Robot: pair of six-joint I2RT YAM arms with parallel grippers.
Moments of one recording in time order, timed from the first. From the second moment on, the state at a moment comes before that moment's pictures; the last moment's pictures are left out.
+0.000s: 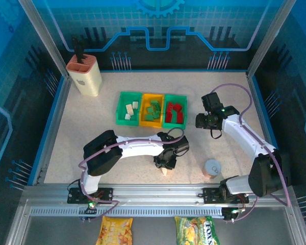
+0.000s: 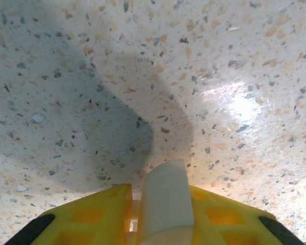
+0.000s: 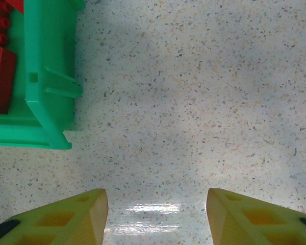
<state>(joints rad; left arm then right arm) -1.09 1.96 1.35 -0.89 0.05 -0.88 0.29 1.37 1.05 -0.82 0.13 0.36</state>
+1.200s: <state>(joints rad) -0.31 1.88 1.60 -0.99 0.12 -0.40 0.29 1.32 1.08 -0.94 0.26 0.46</state>
